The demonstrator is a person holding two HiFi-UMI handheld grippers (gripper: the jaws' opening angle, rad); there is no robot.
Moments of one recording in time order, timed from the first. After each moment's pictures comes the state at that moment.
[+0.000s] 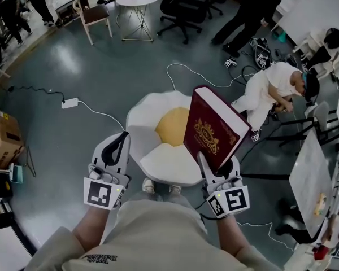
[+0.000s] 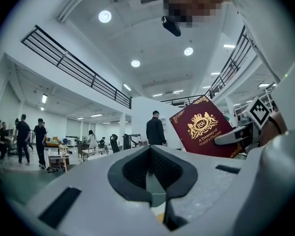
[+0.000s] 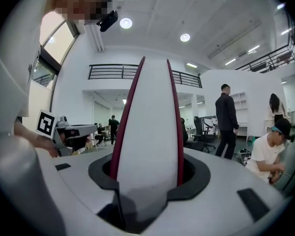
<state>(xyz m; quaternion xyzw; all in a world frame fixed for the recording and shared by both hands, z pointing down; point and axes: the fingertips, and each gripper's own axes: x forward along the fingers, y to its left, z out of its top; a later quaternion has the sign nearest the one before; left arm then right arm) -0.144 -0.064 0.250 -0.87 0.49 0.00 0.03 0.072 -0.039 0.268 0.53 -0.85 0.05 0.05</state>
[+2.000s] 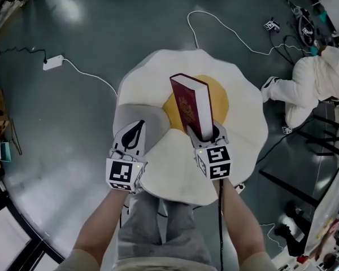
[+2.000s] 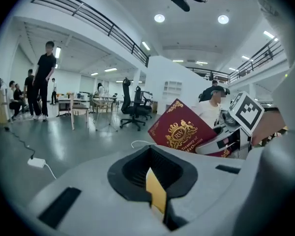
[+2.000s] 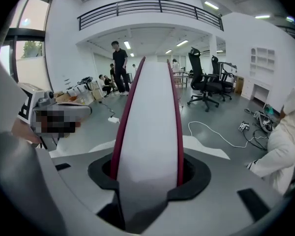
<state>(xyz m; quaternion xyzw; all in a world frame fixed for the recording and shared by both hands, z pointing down) -0.103 -0.237 0.763 -0.82 0.53 -0.12 -0.18 0.059 -0.258 0.803 0.42 -0.82 0.21 0.32</state>
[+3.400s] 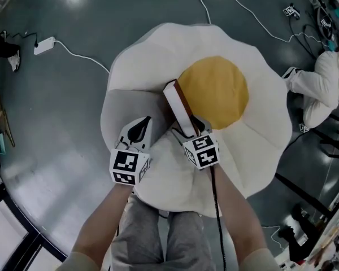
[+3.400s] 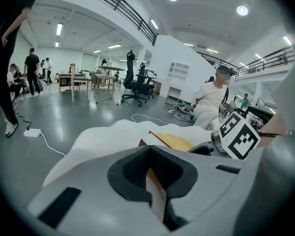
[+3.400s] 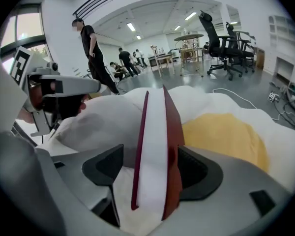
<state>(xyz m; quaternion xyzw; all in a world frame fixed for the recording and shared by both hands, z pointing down) -0.083 -0.221 0.955 -0.79 0.51 -0.19 -0.27 0.019 -0.207 1.052 0.30 -0.83 0.29 0.37</state>
